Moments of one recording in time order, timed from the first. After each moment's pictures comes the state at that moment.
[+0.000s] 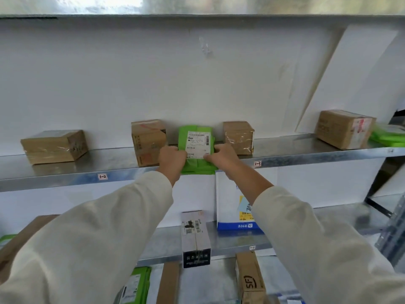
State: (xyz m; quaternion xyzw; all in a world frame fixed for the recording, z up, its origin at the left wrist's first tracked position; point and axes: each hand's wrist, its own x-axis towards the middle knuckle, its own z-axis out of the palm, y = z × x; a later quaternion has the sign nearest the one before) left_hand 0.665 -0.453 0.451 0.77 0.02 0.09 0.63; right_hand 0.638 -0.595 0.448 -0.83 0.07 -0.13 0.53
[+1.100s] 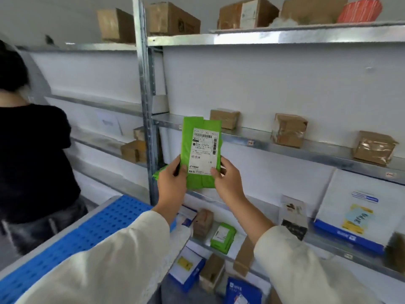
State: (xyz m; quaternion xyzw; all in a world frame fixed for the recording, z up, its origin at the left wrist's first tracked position) left_hand 0.317 -0.132 0.388 0.70 0.10 0.37 0.61; right_hand 0.377 -0.260 0.401 -0.77 -0.21 -0.09 0.59
